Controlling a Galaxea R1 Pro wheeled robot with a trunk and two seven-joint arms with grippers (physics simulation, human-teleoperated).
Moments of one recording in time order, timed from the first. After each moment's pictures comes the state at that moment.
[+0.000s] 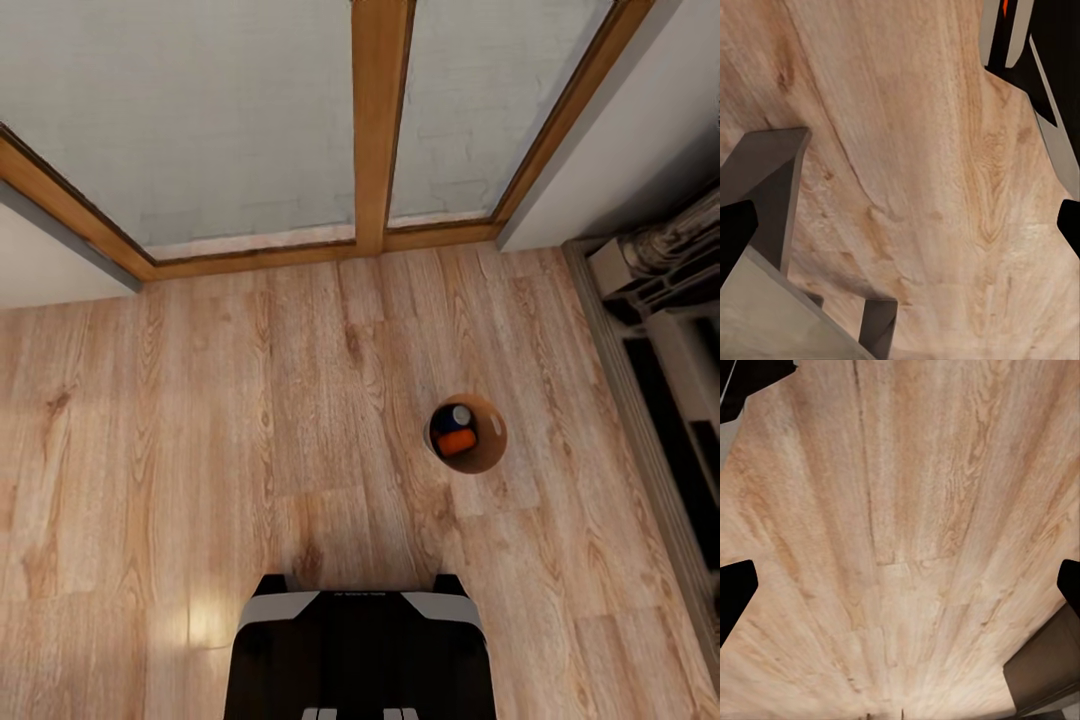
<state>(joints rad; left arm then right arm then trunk) -0.23 0.20 0.49 -0.05 -0.42 -0.27 -0.12 -0.17 -0.17 -0.65 0.02 0.64 -0.34 -0.05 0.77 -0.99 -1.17</state>
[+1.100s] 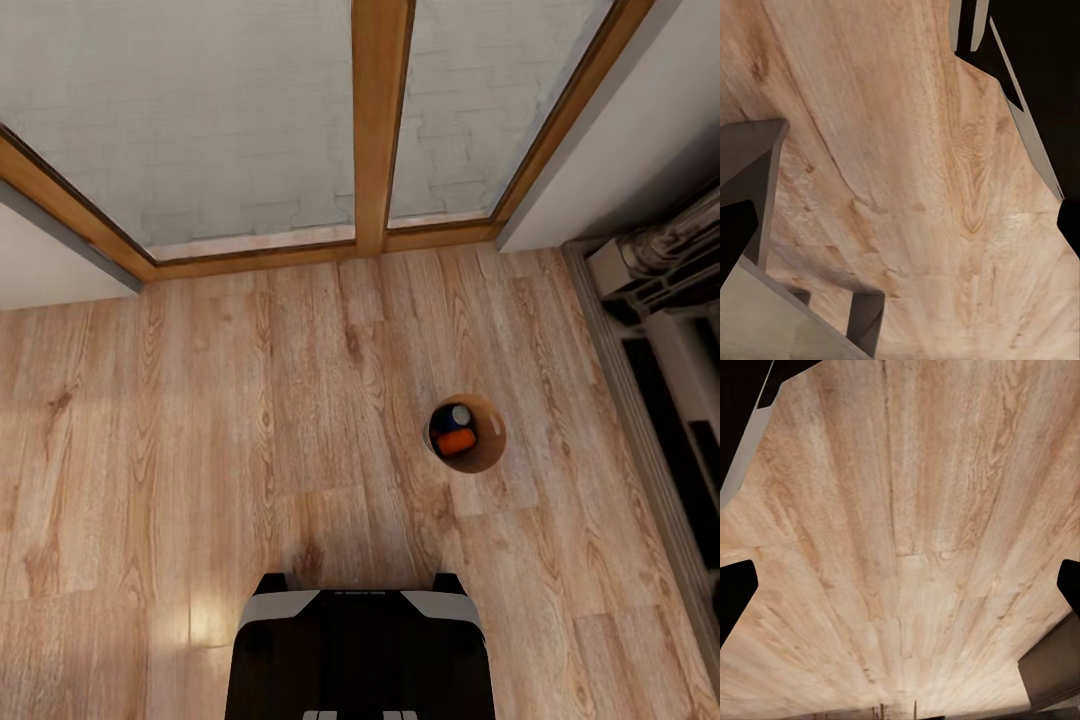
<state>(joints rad) -0.22 0.17 0.49 -0.04 -0.43 -0.26 -0.12 -0.17 -0.14 -0.65 0.04 0.65 -0.34 -0.05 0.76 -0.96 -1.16</state>
